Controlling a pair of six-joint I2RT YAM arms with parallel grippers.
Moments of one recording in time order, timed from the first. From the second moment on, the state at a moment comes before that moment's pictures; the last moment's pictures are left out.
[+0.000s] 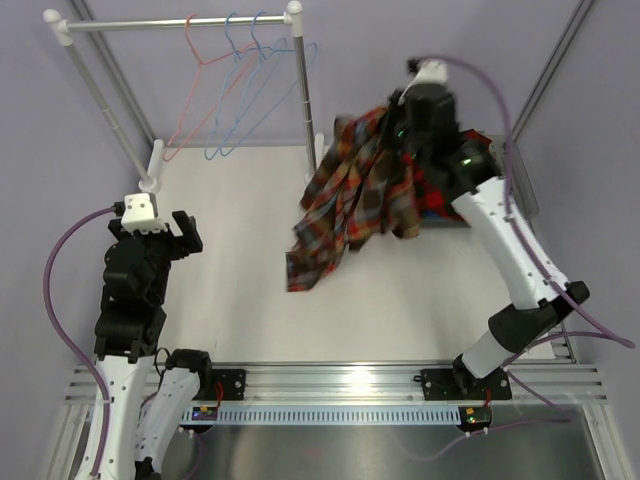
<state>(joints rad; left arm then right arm) -0.09 0.55 0.88 -0.45 -0.18 -0.08 0.58 1.59 1.83 -0.64 0.28 0.40</state>
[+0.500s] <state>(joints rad) -0.11 0.55 0.87 -0.45 -0.19 -0.08 0.10 1.67 2.51 -0.50 0.35 0.21</state>
